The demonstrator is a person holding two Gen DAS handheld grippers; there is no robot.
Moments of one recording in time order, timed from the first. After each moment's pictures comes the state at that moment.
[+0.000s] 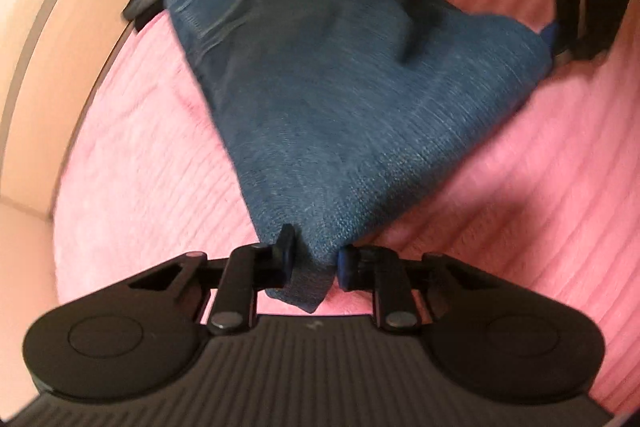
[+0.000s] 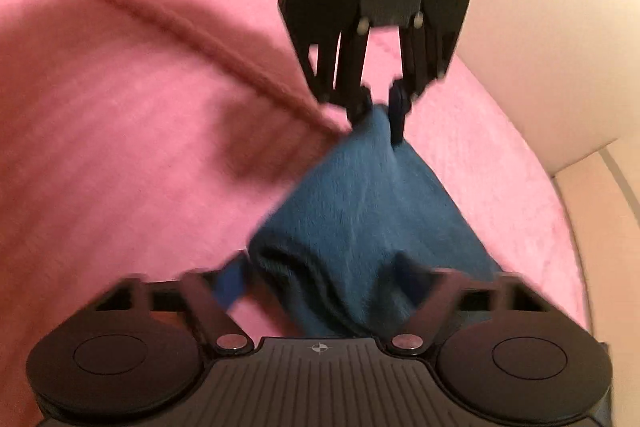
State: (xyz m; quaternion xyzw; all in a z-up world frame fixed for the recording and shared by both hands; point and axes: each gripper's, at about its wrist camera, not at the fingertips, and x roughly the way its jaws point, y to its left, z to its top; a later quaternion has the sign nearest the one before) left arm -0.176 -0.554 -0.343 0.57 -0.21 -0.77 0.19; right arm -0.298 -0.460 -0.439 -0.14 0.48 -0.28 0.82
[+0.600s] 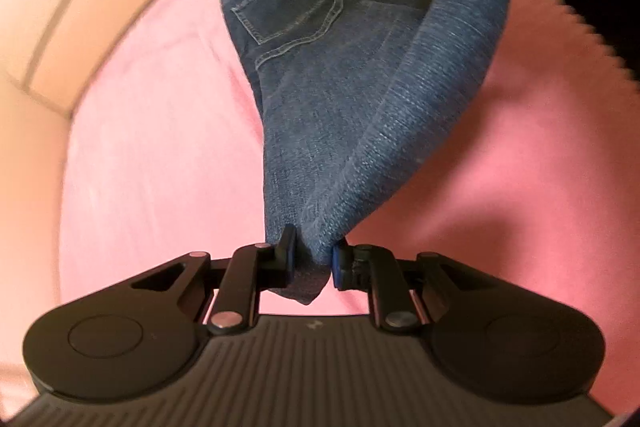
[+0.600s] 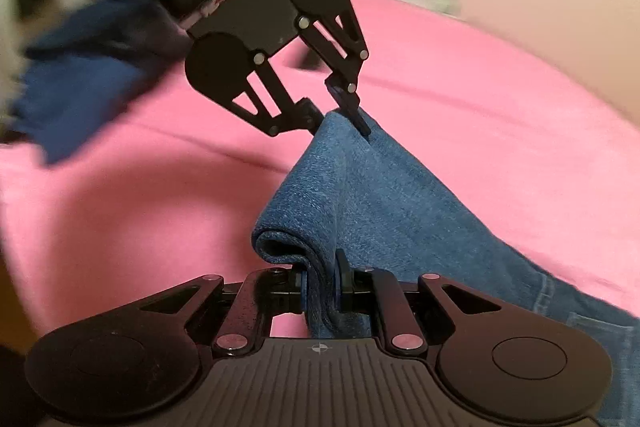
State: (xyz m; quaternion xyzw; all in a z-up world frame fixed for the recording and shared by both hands) left arm -0.135 -0.371 -0.222 0.61 -0.08 -0.74 0.28; right arm -0.301 -0.408 -0.293 0.05 0.41 -0.09 0.90
